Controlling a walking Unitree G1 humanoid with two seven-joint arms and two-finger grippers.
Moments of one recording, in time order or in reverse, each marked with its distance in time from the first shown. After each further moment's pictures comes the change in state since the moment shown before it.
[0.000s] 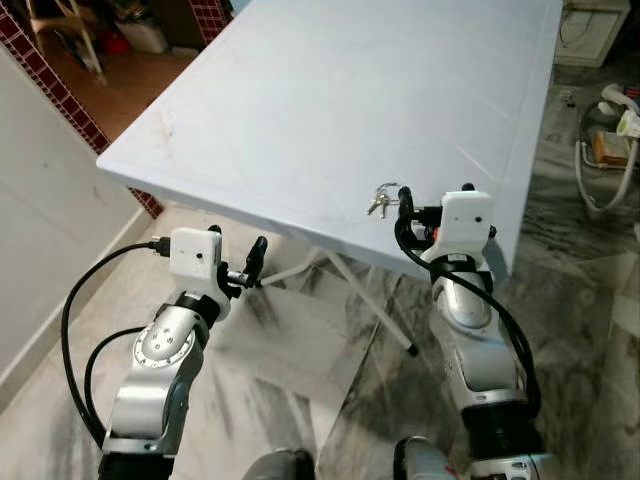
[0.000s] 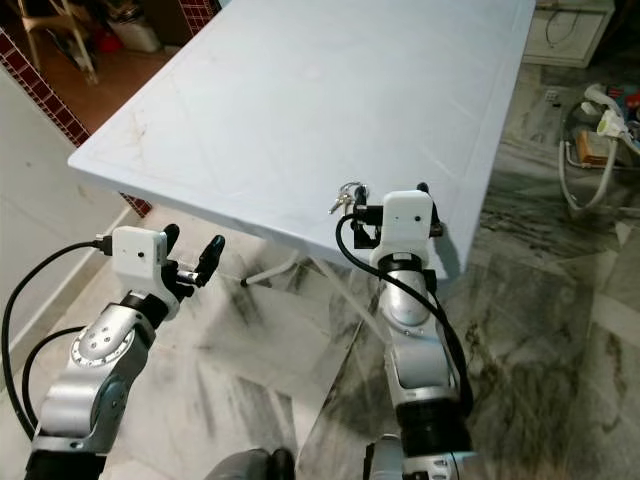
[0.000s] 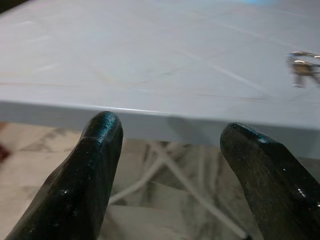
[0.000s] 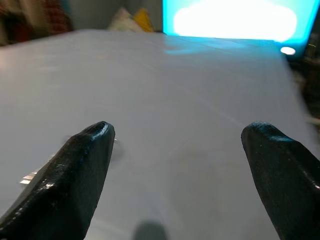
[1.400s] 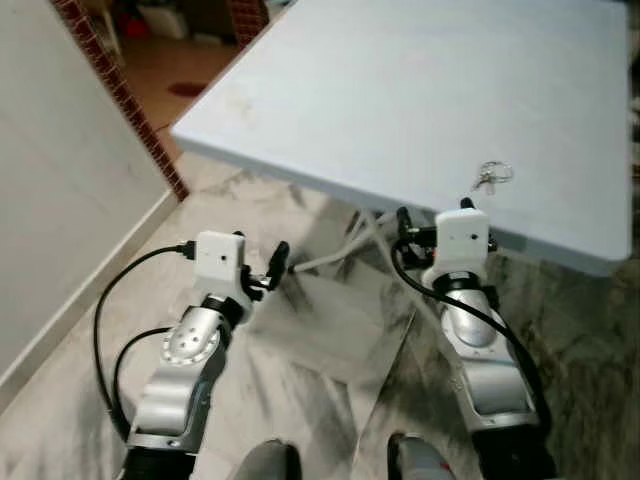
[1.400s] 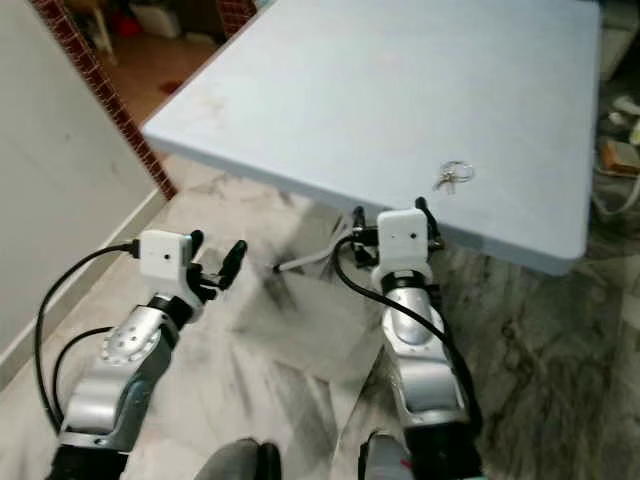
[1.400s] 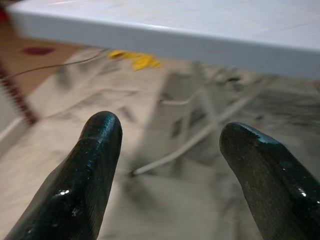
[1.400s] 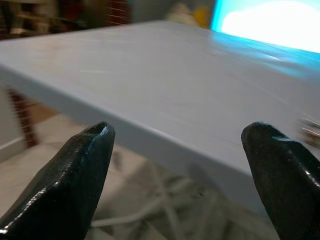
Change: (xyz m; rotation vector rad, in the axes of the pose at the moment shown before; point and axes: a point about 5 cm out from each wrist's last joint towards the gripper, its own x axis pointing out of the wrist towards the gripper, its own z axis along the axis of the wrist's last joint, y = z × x) left arm 0.007 -0.001 -0.007 -0.038 0.029 0.028; right arm -0.011 0.016 0.004 -0.085 -0.001 0.094
